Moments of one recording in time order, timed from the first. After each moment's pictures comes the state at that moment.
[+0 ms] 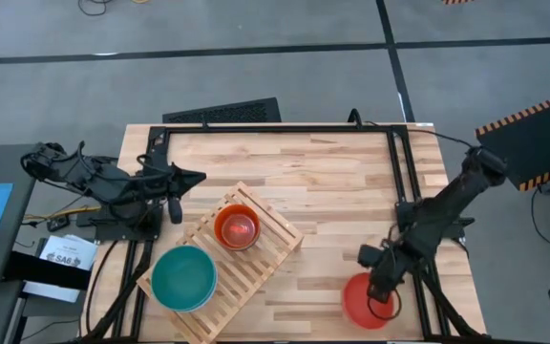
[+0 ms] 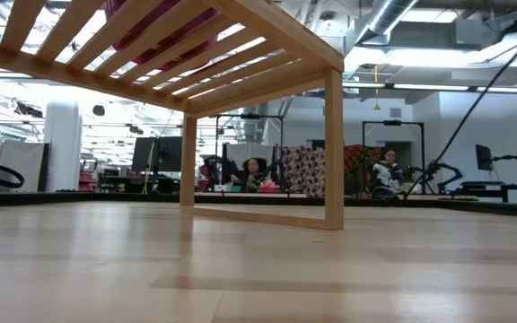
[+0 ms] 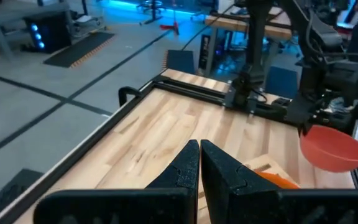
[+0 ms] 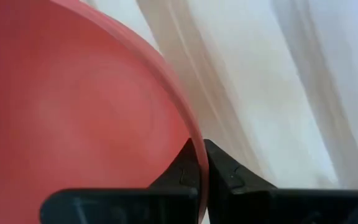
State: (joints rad) left arm -0.45 0.89 1.22 -0.61 -0.81 -0.30; right arm 0.80 1.32 0.84 -0.76 -0.04 1.30
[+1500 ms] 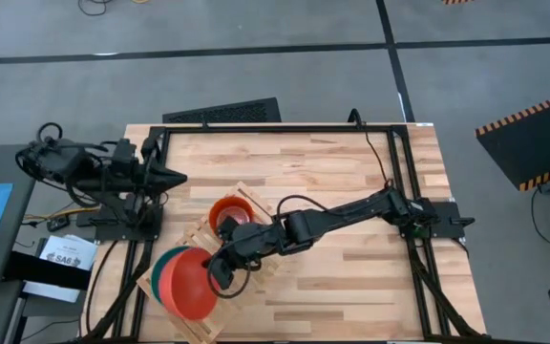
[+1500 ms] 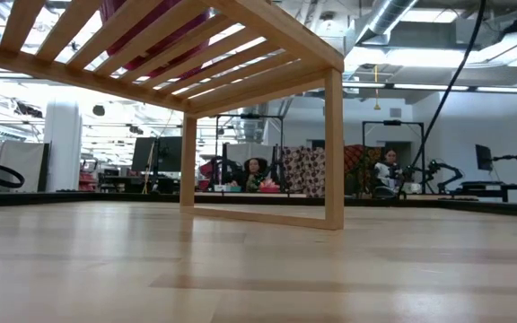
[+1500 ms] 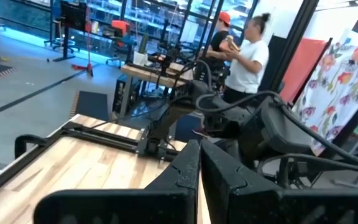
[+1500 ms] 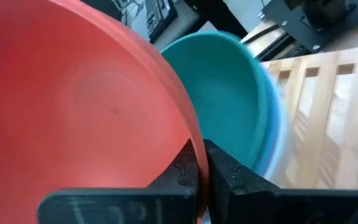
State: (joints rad) left arm -0.45 0.75 1.22 -0.38 -0.50 -0.26; right arm 0.30 2.25 2.30 -0.41 0.06 0.93
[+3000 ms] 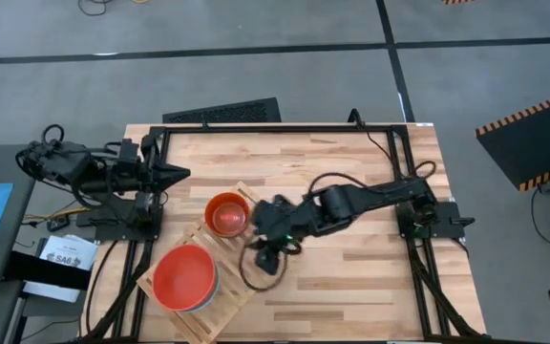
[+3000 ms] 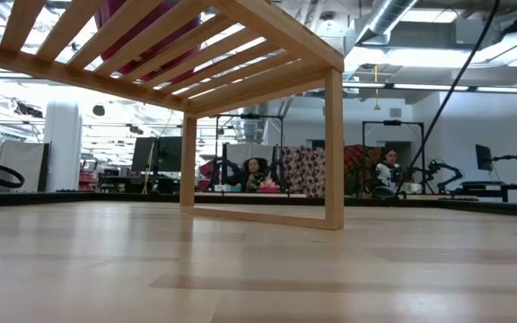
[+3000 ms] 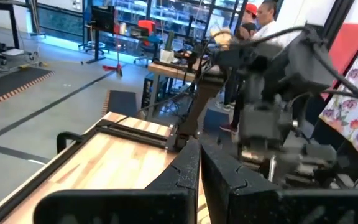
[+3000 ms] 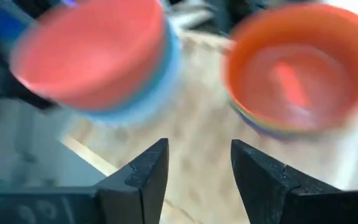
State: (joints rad) left arm -0.45 0.76 1.22 -0.42 -0.61 -0.21; right arm 0.30 2.03 2.30 -0.97 0.13 0.60
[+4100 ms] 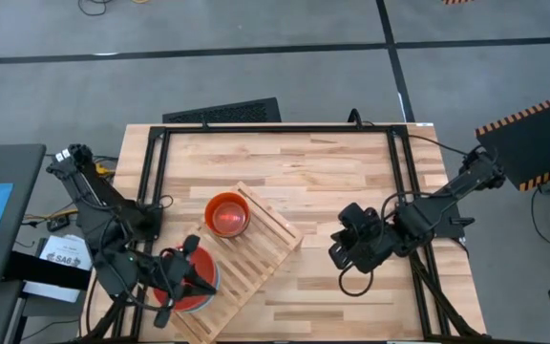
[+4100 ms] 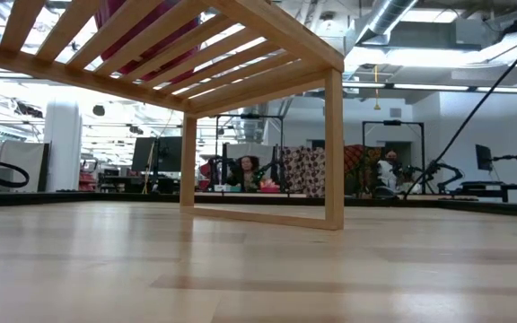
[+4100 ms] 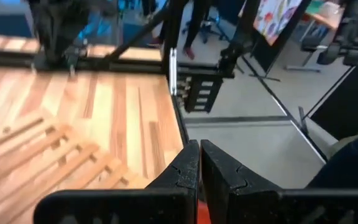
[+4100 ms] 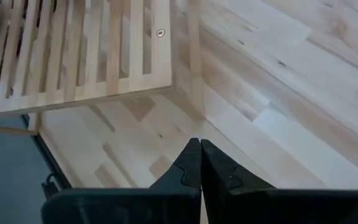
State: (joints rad) left arm -0.88 1.23 1.22 -0.29 -0.58 -0.41; right arm 0.57 1.41 1.36 -1.04 0.50 1.34
